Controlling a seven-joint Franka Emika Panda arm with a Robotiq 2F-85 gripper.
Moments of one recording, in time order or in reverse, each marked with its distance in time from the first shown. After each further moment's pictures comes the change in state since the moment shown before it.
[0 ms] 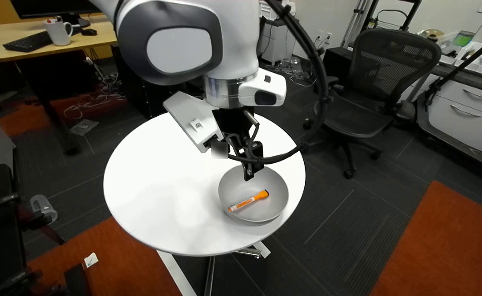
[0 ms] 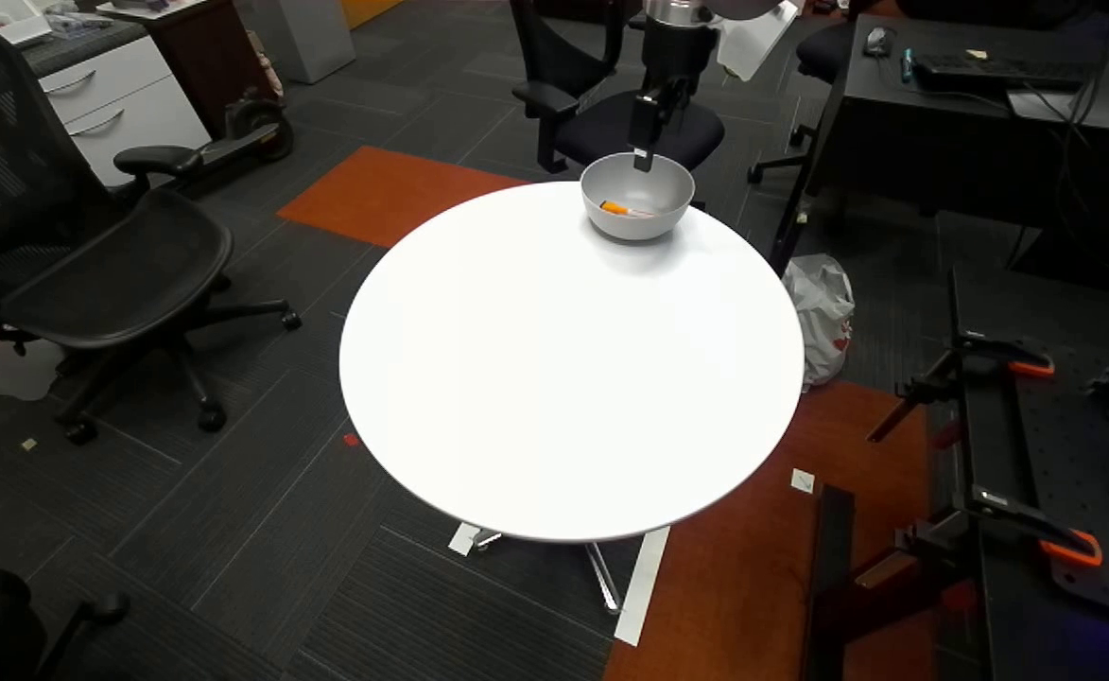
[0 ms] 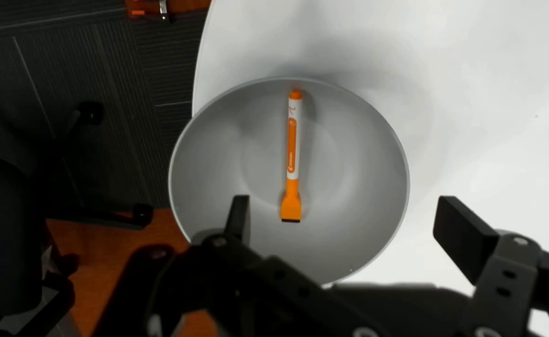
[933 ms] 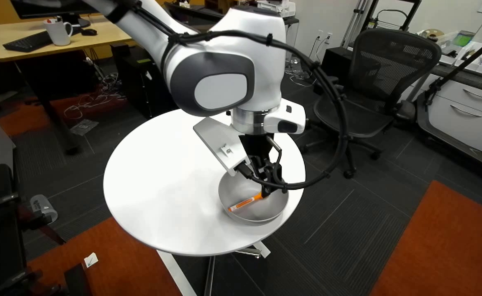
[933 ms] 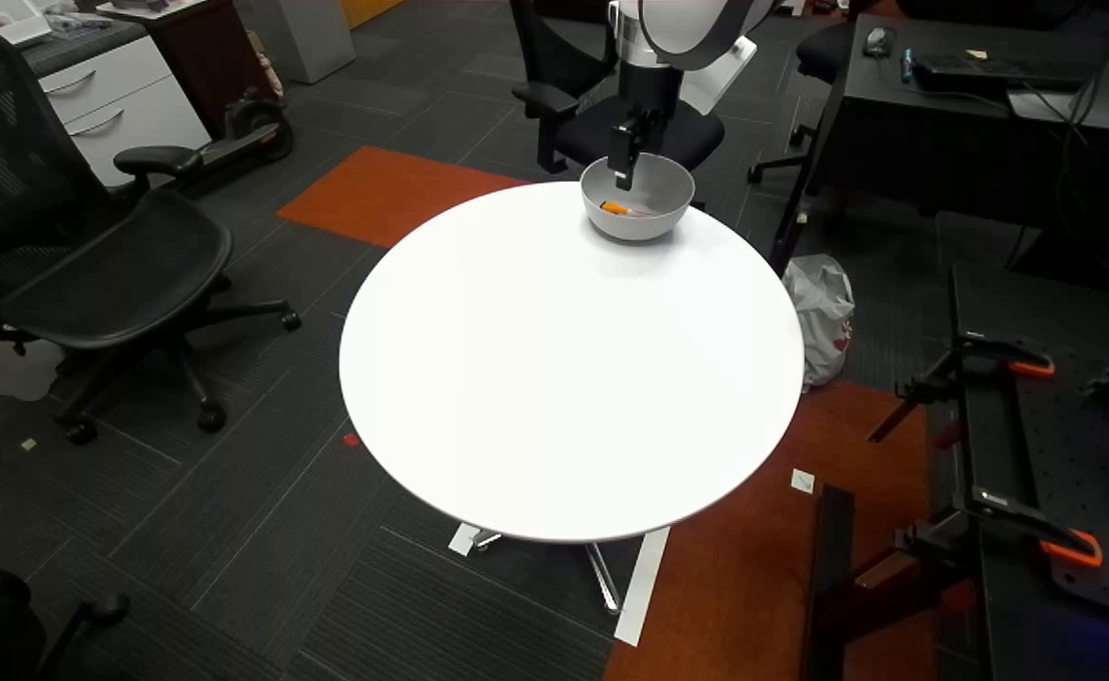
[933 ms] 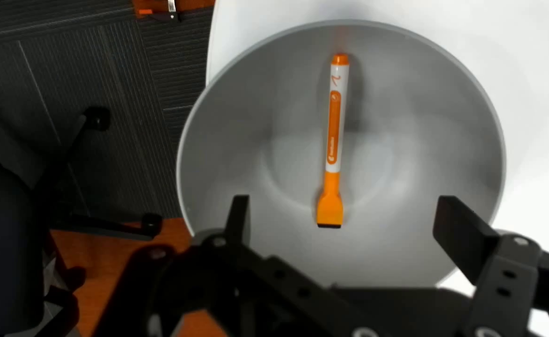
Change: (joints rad) arm -0.027 0.207 -0.004 0.197 0.001 -0.017 0.007
